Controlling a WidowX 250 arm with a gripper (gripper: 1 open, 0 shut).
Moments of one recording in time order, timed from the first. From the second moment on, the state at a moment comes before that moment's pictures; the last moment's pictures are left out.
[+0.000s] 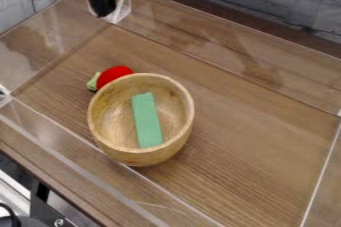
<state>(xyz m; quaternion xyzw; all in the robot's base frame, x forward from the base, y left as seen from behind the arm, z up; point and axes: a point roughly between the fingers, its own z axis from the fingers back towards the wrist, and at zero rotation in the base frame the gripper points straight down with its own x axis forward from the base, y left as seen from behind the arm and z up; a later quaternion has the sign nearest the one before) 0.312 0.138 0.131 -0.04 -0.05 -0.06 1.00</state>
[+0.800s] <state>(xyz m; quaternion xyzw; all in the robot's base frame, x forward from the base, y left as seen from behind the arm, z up) 0.277 0.086 0.123 -0.04 -0.03 -0.07 1.00</state>
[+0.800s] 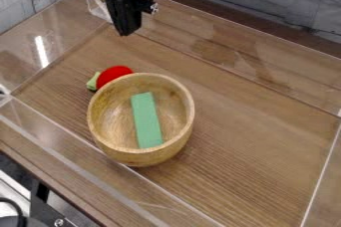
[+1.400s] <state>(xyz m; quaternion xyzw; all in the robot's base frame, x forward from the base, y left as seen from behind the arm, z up) 0.252 0.104 0.107 -0.04 -0.02 -0.14 0.99</state>
